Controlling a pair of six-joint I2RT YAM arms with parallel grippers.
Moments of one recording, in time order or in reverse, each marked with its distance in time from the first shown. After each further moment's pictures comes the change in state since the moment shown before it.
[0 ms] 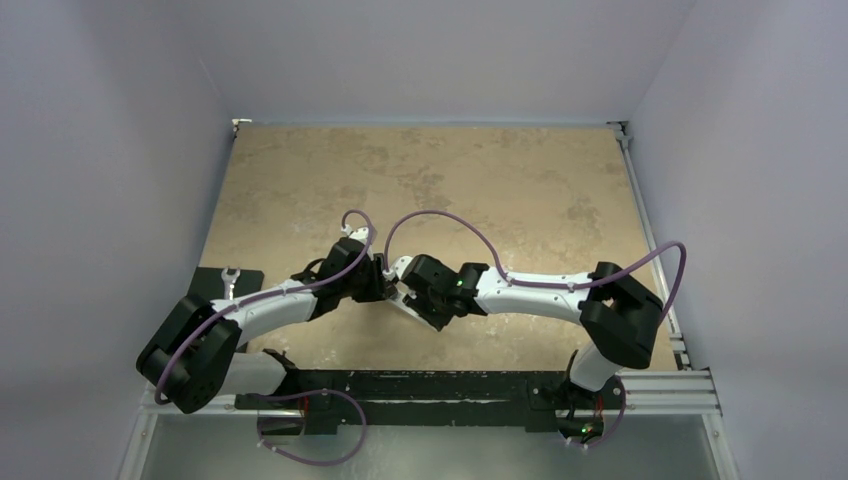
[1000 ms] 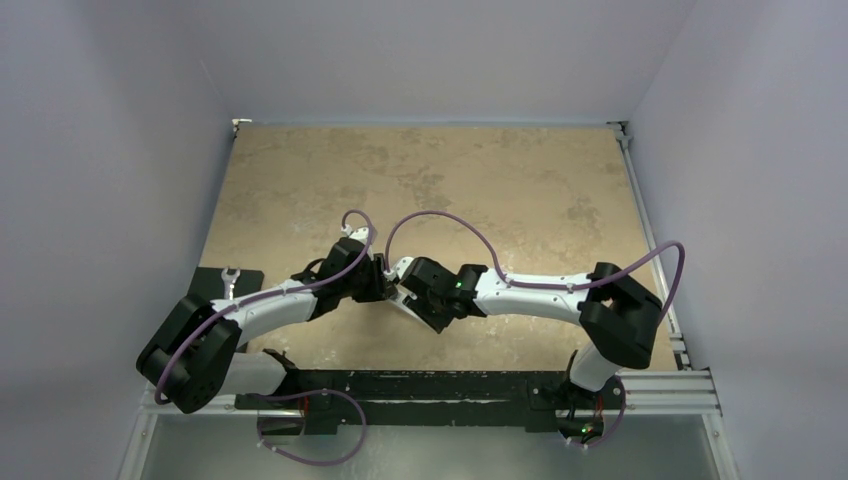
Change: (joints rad) left arm 0.000 0.000 0.000 0.001 0.004 0.000; right arm 0.013 0.002 0.000 -0.017 0.030 0.041
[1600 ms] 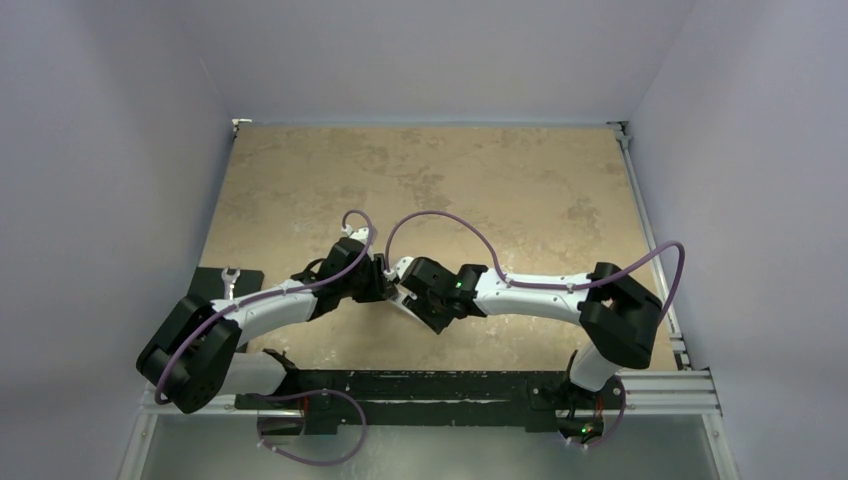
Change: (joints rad) left arm 0.000 0.000 0.000 0.000 0.007 0.000; right arm 0.000 0.000 0.000 0.000 0.000 0.004
